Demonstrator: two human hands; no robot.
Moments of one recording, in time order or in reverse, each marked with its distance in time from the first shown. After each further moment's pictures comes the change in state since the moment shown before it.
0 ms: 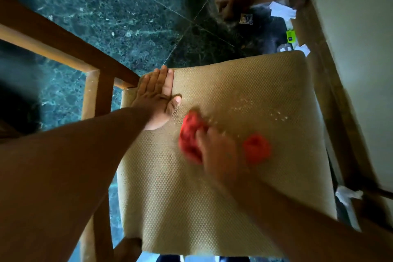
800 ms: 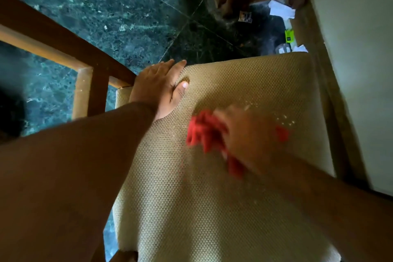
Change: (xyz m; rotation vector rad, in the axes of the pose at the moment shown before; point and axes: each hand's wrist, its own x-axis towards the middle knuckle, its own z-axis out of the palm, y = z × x) left_hand 0.028 0.006 -0.015 0.001 0.205 0.079; right_hand 0.043 0.043 -0.049 -0.020 -0.030 -0.038
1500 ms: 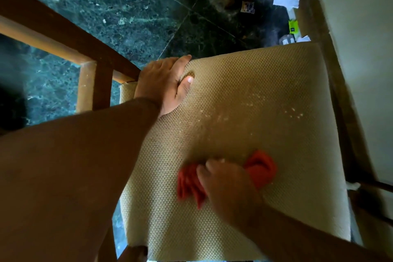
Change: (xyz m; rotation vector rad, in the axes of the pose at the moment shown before) left_hand -0.002 -0.001 0.005 -0.053 0.039 0.026; right_hand -0.074 -0.069 0.034 0.055 -0.225 -0.135
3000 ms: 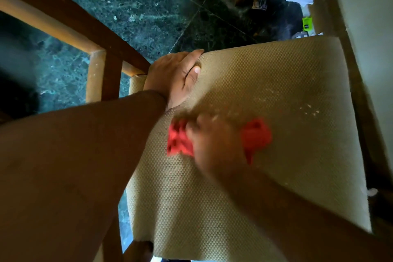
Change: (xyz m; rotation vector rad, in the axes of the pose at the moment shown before) left_hand 0.000 -0.004 0.003 -0.098 0.047 0.015; right_hand 0.071 -0.009 -0.009 -0.014 0.272 0.052
